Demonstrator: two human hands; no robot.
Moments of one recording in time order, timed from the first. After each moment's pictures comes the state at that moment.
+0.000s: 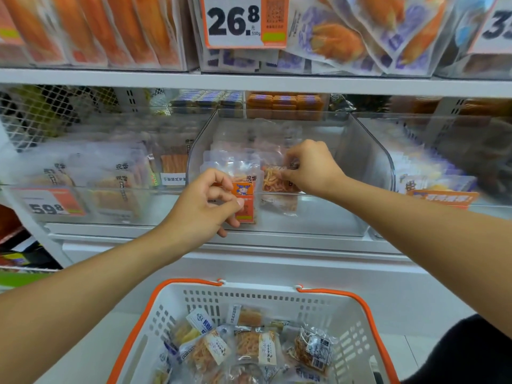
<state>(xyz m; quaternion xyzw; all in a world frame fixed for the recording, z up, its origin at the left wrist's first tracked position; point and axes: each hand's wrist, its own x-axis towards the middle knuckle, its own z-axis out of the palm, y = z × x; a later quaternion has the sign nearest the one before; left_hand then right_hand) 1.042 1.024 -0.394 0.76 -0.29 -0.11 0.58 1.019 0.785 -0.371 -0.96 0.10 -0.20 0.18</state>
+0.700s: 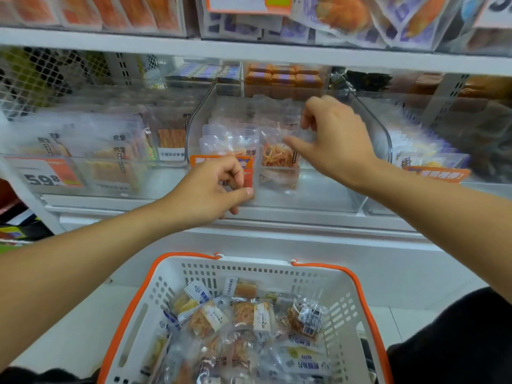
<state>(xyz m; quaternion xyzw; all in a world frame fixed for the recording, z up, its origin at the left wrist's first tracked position) 1.038 1.026 -0.392 0.79 -0.40 -0.10 0.45 0.967 0.800 -0.344 -0.94 0.08 -0.33 0.03</state>
